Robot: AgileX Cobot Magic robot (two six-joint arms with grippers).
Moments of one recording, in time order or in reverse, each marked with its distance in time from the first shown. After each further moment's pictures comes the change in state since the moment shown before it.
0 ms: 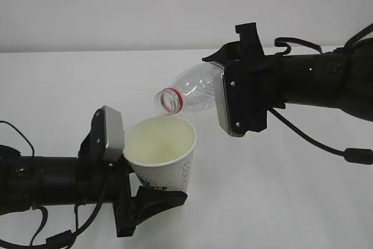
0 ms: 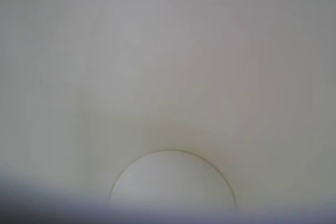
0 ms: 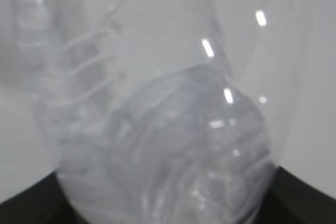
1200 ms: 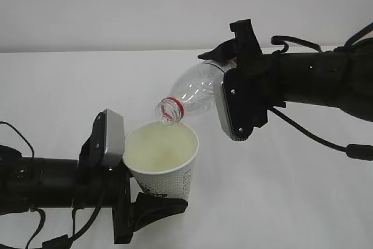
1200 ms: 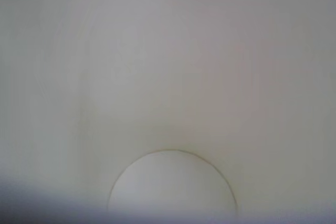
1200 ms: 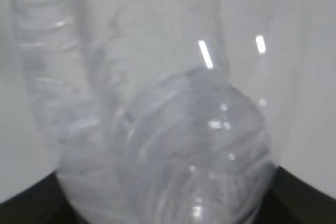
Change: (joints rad) left arm 0.000 0.000 0.000 0.052 -0.010 0.000; right arm 0.000 0.000 0.000 0.021 -0.034 -0.156
